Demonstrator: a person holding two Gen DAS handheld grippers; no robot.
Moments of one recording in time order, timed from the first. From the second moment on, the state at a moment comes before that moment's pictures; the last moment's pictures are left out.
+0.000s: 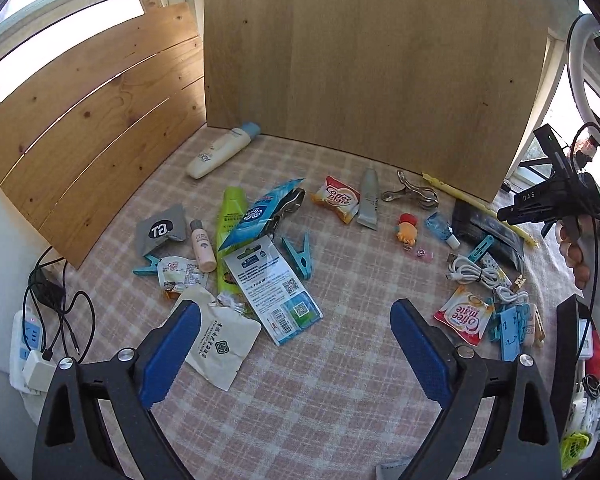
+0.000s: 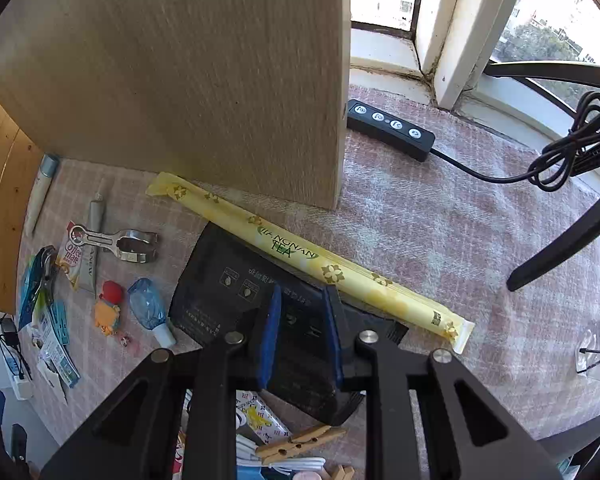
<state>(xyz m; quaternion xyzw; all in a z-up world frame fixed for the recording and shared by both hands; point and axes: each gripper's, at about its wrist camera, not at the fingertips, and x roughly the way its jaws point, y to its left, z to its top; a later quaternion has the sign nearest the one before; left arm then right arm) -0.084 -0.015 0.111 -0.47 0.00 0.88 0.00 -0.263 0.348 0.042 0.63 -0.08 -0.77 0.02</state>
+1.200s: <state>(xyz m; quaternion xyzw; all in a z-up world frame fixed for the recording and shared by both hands) -0.050 -0.023 0.092 -0.49 -0.04 0.87 0.04 -0.029 0.302 0.037 0.68 -0.20 -0.70 0.00</state>
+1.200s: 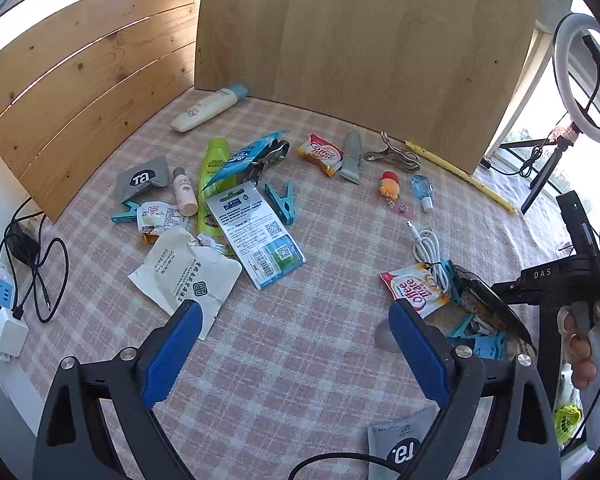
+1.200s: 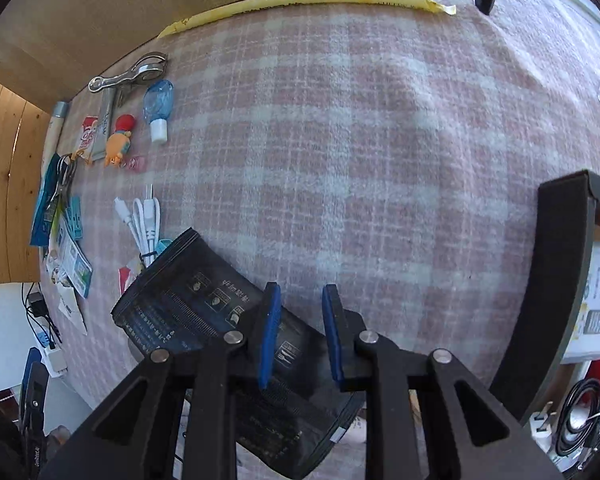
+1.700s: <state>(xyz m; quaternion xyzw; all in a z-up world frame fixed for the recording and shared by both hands) -0.009 -0.029 0.091 -0.51 -0.02 0.86 0.08 0.035 0.200 0.122 0.65 -0.13 -0.74 0.12</state>
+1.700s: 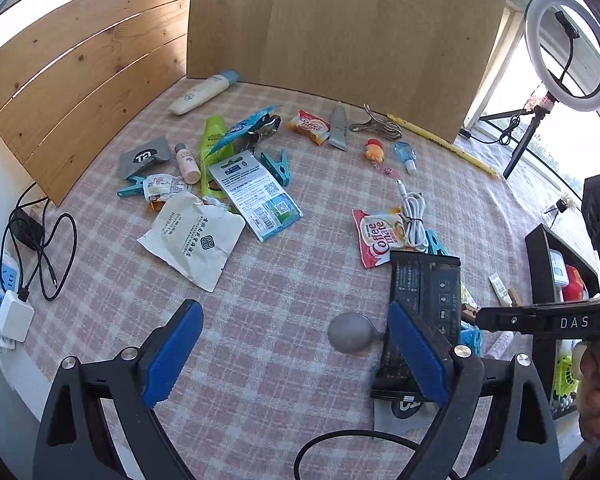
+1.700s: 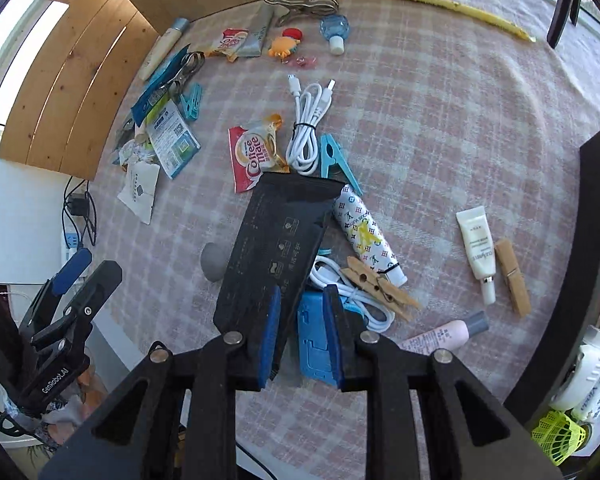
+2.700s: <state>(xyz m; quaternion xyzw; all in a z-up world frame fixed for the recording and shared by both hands) -0.041 0.055 0.027 -0.60 0.06 0.74 0.30 0.011 0.171 0.104 0.66 -0.16 -0.74 0.06</state>
